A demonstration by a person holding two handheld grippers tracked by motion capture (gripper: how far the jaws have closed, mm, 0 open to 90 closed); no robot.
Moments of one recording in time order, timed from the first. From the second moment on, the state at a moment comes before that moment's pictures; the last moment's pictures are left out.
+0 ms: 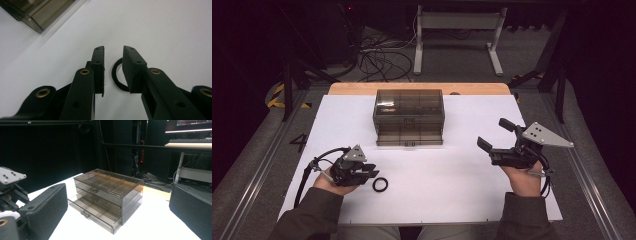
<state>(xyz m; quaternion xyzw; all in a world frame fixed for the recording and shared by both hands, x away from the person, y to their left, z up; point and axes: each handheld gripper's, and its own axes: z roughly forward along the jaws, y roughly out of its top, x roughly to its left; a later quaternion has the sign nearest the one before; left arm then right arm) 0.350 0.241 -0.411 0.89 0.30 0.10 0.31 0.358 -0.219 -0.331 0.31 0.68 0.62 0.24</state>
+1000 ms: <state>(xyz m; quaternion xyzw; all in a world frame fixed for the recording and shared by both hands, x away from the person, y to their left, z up) 0.358 0.228 -0.440 0.91 0.29 0.08 0.27 0.358 -0.218 -0.330 0.31 0.68 0.62 0.24</state>
